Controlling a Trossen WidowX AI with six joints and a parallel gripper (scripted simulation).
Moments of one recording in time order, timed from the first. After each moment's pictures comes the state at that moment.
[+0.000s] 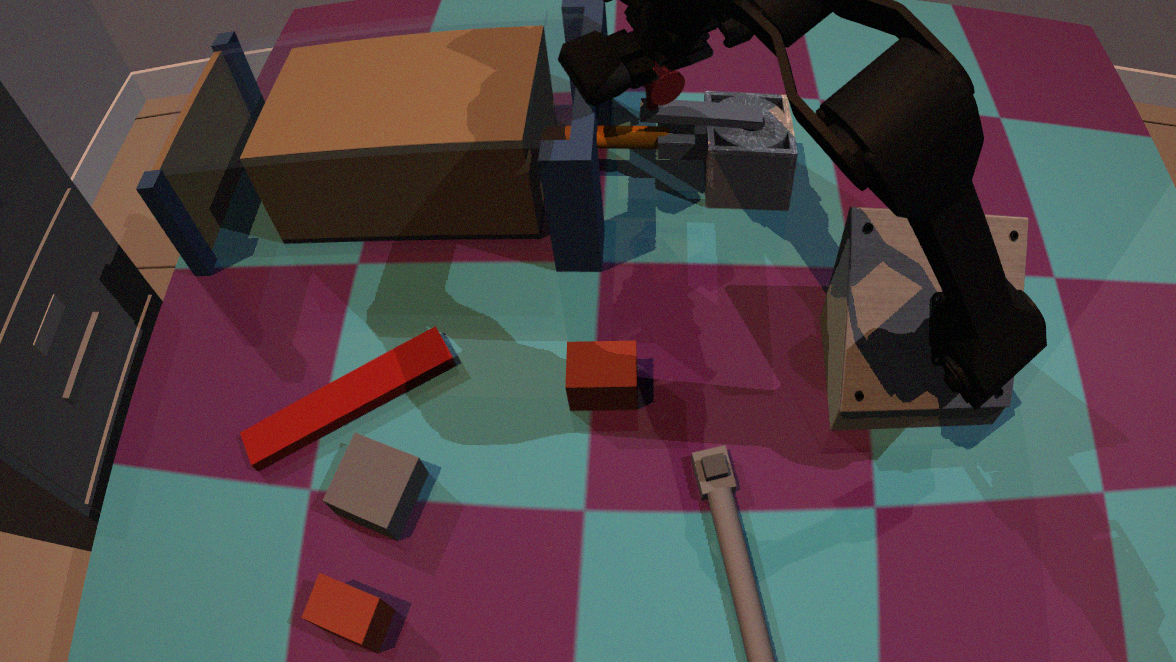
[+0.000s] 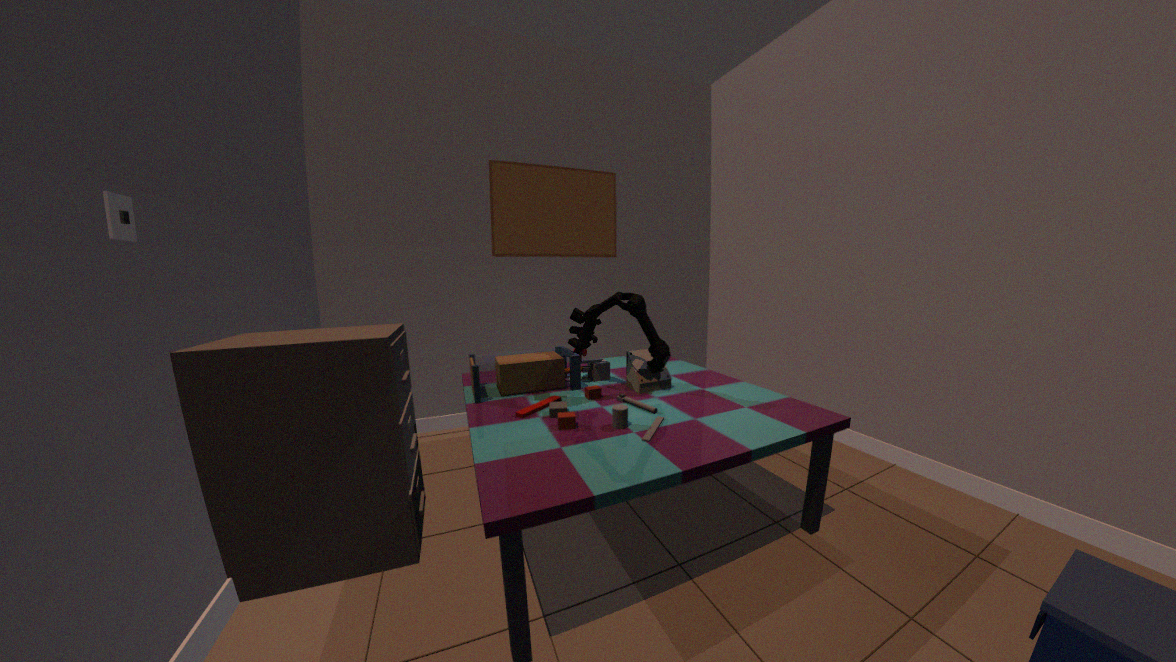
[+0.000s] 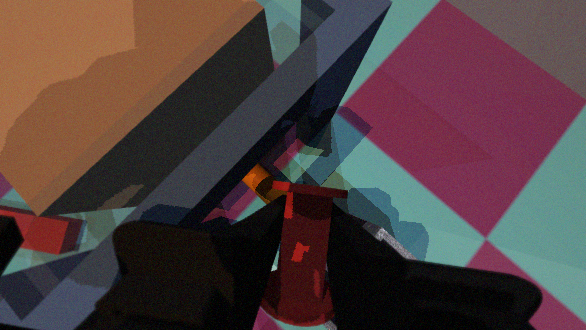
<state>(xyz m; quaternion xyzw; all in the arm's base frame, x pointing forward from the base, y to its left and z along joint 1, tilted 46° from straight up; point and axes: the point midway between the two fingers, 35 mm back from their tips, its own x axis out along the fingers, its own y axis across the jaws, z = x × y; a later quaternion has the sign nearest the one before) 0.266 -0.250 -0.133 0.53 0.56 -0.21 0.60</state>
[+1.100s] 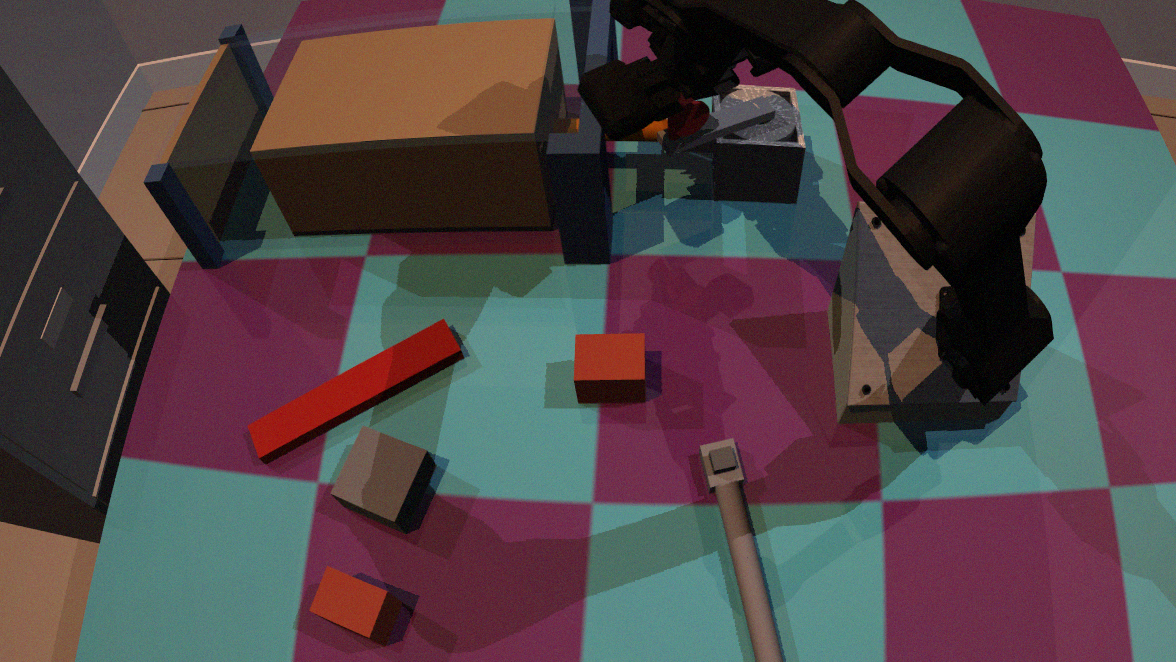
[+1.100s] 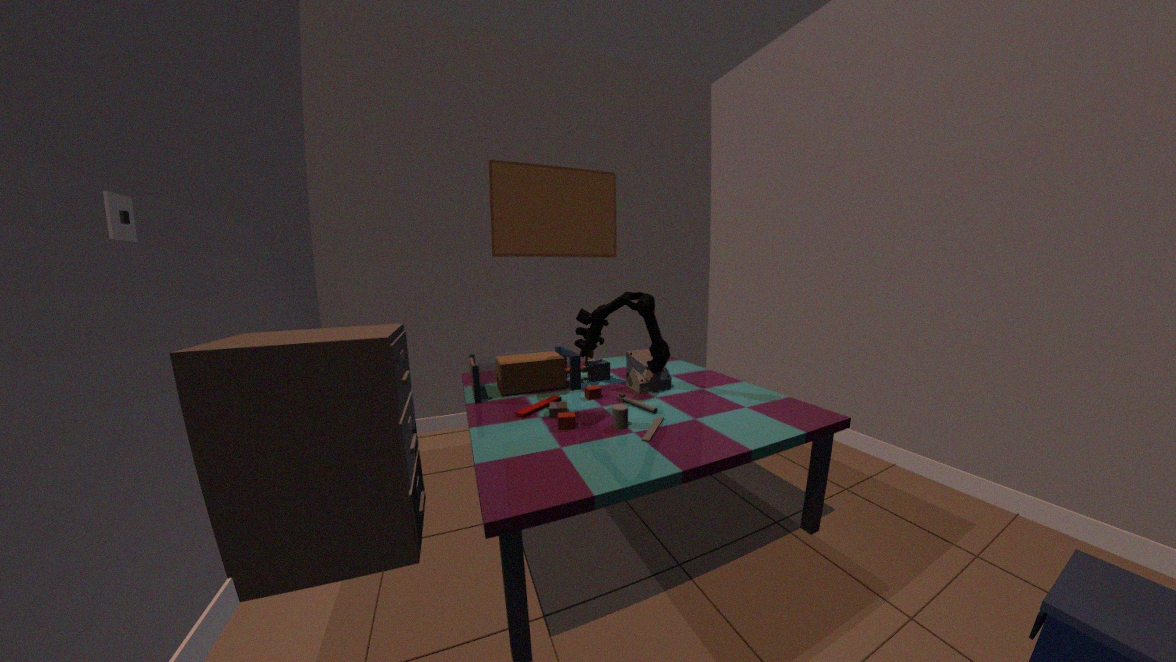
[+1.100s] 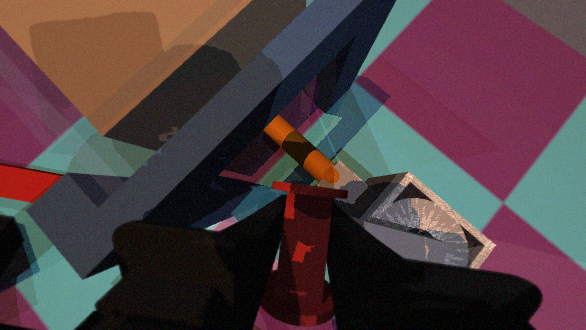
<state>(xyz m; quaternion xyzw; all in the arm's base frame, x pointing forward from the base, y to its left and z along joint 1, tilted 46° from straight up) 0.255 -0.211 -0.097 0.54 0.56 -0.20 0.60</state>
